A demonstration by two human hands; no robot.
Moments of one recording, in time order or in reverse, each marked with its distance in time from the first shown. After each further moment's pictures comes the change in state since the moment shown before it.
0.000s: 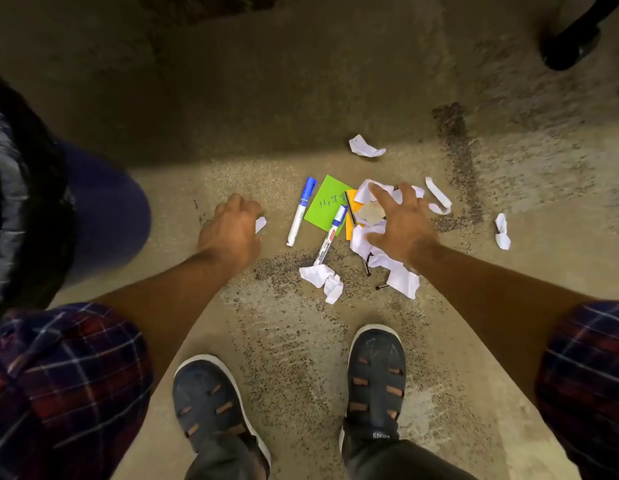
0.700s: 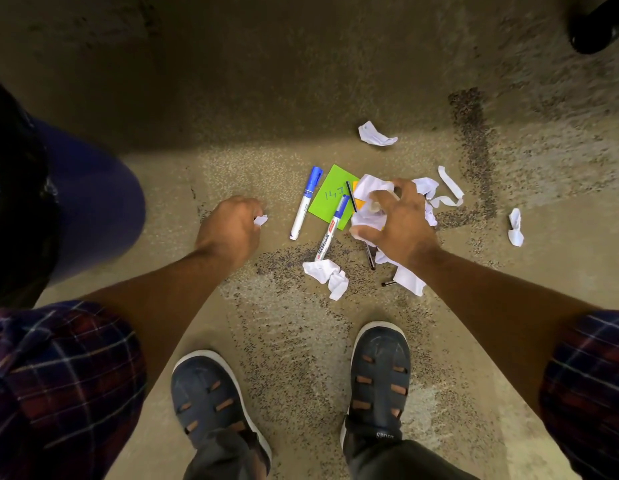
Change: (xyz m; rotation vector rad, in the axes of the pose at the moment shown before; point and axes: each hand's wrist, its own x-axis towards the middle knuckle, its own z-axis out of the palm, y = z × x) left_hand 0.013 -0.012 0.017 -0.121 0.054 -0.020; right_hand 0.006 -0.003 0.029 0.207 0.084 -0.055
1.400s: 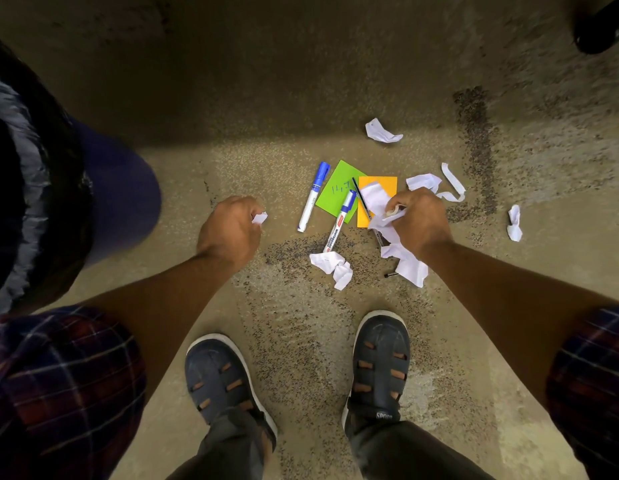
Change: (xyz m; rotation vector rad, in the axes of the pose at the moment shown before) left_hand -0.026 -0.007 -0.016 -0.097 0.026 -0.024; right_hand -0.005 -0.002 -0.022 0.044 0.067 0.144
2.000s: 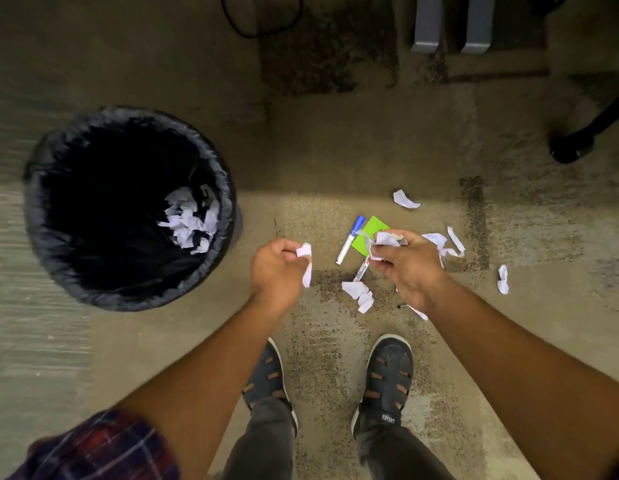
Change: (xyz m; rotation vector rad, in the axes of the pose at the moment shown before) left_hand -0.101 0.053 -0.109 -0.841 0.161 -0.447; right_hand -0.113 -0.171 -0.105 1.187 -0.238 0.399
